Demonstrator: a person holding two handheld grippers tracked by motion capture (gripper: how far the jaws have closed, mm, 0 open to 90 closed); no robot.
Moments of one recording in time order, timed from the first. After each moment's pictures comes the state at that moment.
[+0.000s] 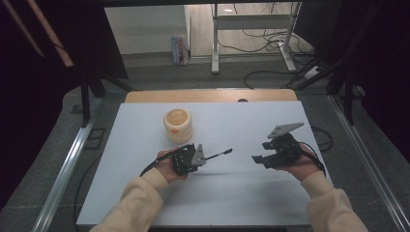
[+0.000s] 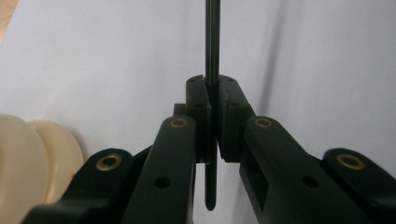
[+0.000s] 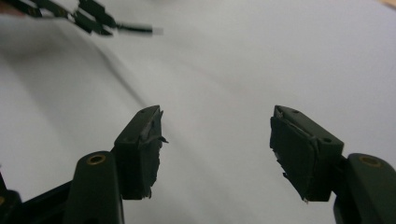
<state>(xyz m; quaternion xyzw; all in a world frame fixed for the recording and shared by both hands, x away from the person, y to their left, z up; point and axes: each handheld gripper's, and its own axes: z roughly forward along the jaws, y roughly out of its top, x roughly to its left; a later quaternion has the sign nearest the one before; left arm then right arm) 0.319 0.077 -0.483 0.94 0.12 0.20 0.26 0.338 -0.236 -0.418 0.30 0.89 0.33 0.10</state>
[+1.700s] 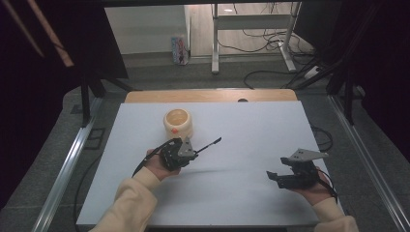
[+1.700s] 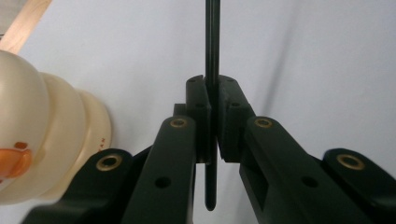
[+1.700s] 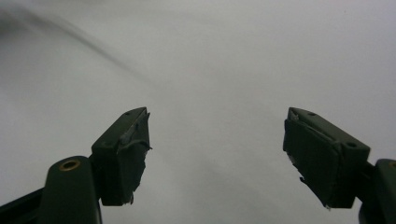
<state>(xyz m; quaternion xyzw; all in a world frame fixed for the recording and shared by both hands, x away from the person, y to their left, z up) 0.322 0.108 -0.469 0.92 0.18 0.19 0.29 0.294 -0.290 -0.469 0.36 0.84 0.38 0.15</state>
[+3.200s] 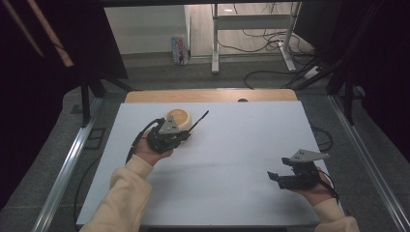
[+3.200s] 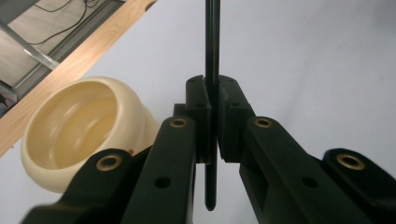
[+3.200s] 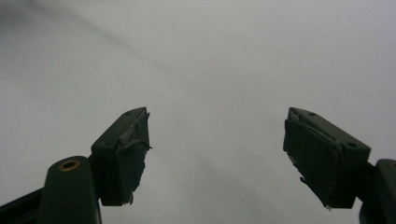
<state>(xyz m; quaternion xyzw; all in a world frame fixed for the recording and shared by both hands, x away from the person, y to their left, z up) 0.346 0.144 -0.427 0.87 0.25 0.20 0.37 0.293 -0.292 -0.470 0.36 0.84 0.38 0.16</state>
